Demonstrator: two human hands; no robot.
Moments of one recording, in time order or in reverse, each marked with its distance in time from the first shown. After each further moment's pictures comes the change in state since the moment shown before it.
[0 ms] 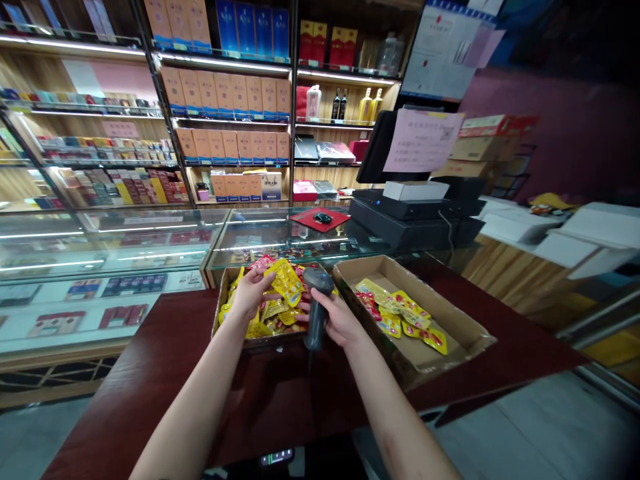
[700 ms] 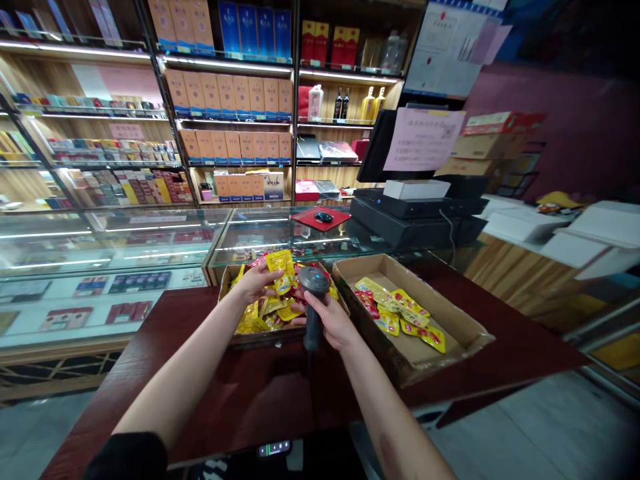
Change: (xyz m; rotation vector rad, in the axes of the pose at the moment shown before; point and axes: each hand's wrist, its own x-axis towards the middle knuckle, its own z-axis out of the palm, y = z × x) left_hand 0.024 0.005 0.001 0.110 -0.226 -0.208; right_hand -0.008 0.011 0.001 -0.089 -0.049 -0.047
